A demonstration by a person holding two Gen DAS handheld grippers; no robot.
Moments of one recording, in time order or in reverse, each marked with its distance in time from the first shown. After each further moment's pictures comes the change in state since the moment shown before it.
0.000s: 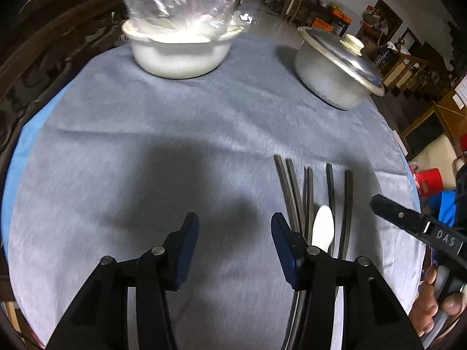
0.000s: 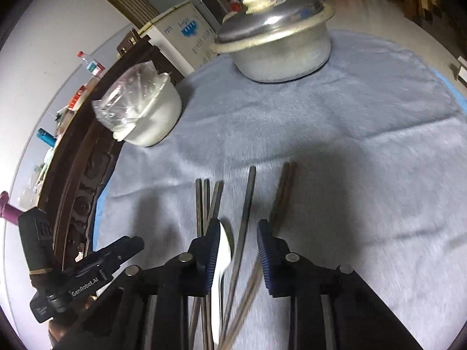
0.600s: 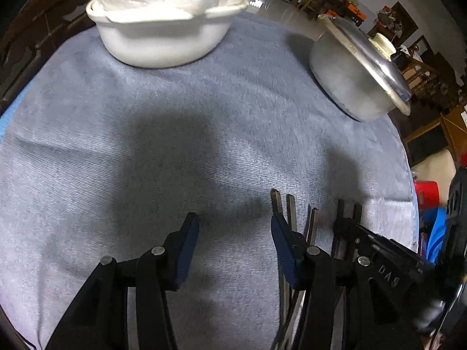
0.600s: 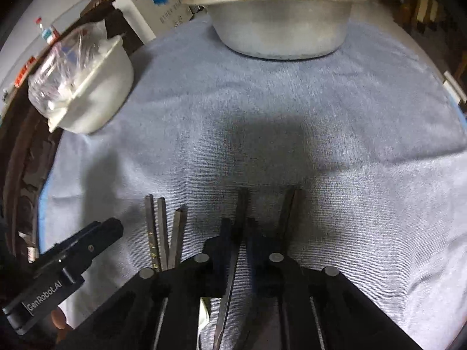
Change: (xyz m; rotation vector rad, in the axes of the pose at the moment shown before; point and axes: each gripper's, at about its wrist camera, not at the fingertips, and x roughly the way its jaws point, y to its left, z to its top) left arm 0.053 -0.009 0.045 -0.095 0.113 -0.031; right arm 0.072 0.027 0.029 -0.071 0.123 -0.275
